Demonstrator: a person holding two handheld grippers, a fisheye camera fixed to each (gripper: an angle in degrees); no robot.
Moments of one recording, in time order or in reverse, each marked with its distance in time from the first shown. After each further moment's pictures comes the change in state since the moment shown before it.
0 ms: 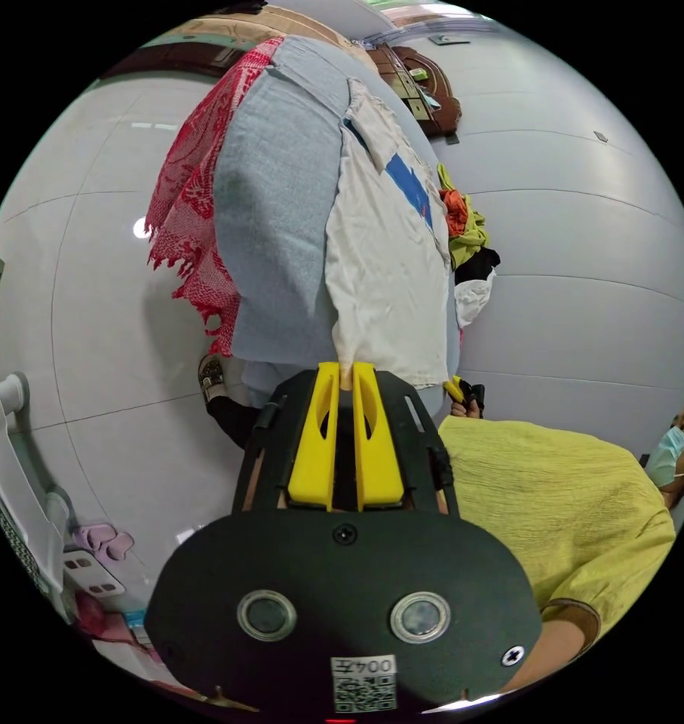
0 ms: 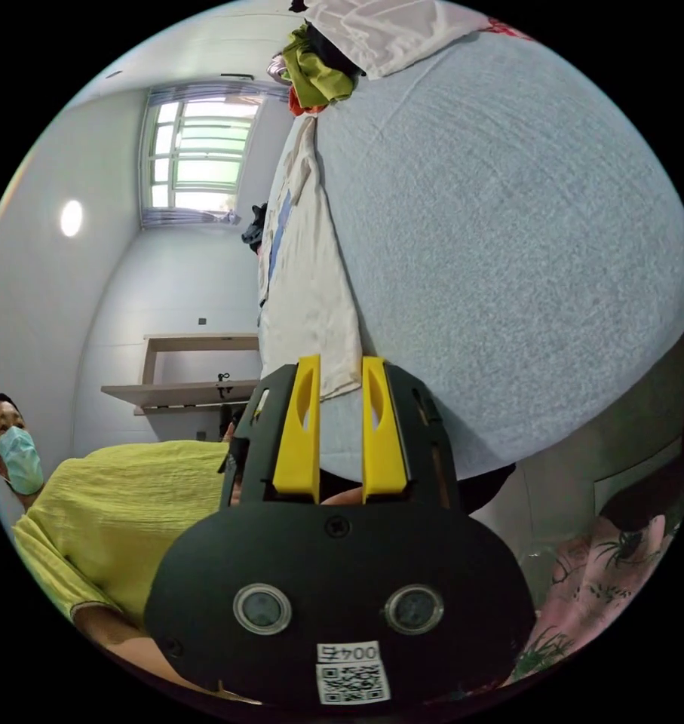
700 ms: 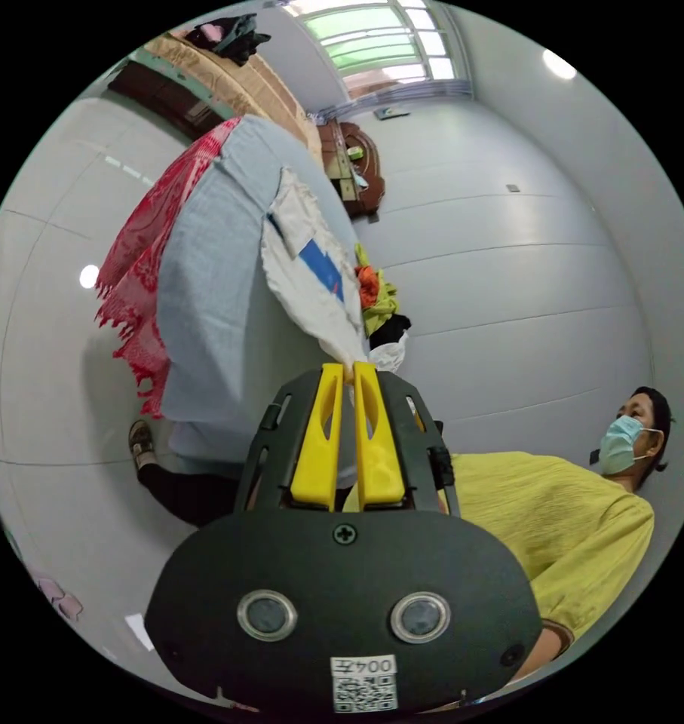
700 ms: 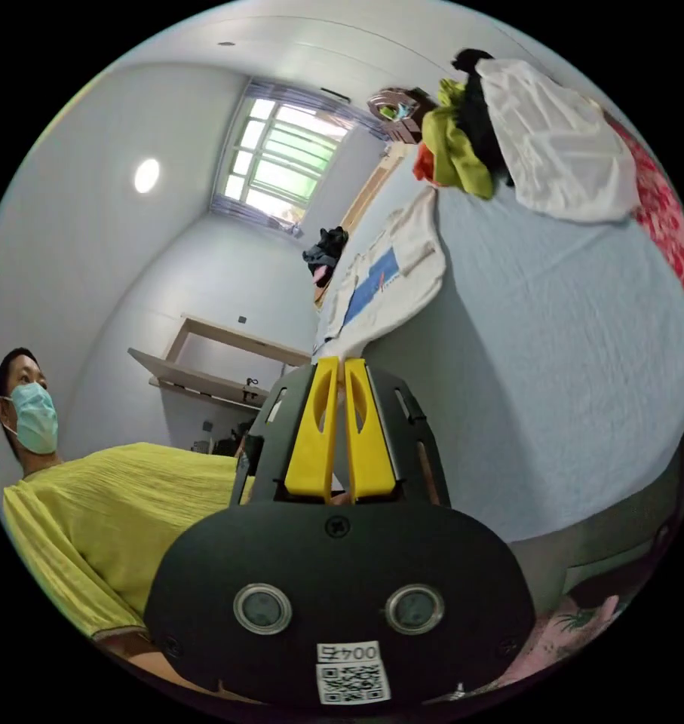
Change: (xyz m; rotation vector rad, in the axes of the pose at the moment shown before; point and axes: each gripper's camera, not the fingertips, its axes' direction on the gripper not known) left arm 0.072 0.052 -0.077 0.335 0.291 0.089; right arm -0.161 -0.049 -0.113 0.120 -0.043 -0.311
